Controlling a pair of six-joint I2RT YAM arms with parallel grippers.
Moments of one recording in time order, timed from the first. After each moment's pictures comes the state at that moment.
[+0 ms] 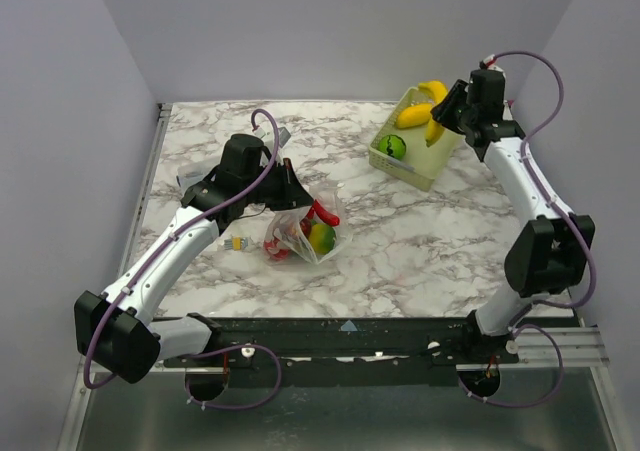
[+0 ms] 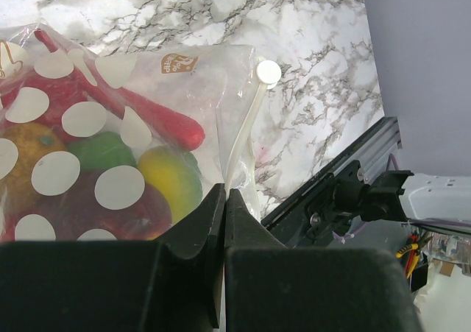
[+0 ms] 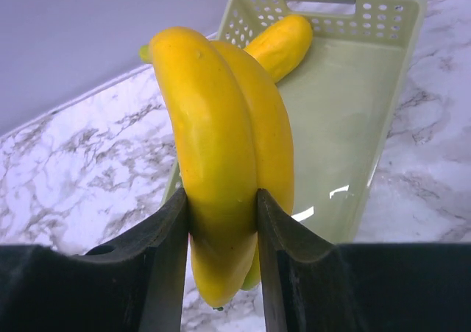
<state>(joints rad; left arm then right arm) -0.47 1.22 1.12 -0.49 0.44 -0.57 0.09 1.73 1.56 -0.31 0.08 0.48</state>
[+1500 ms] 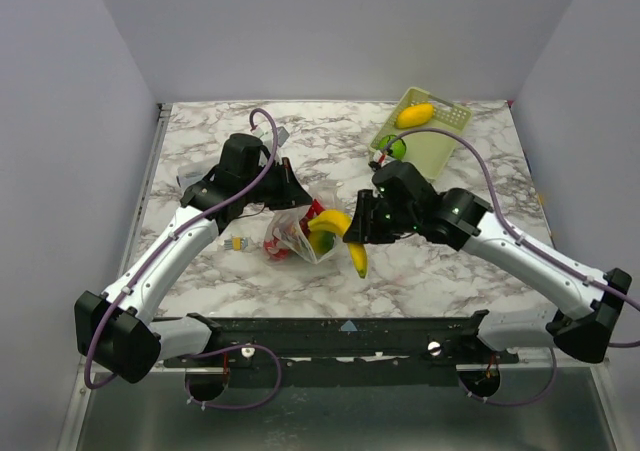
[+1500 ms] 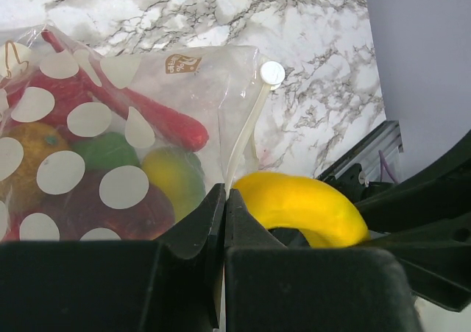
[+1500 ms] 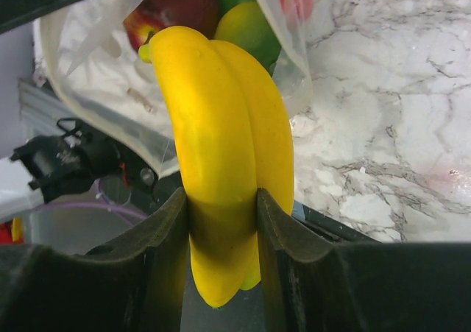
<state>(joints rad) -0.46 1.22 1.12 -0.49 0.44 -0.57 0.89 1.24 1.28 -0.82 -0.03 0.75</state>
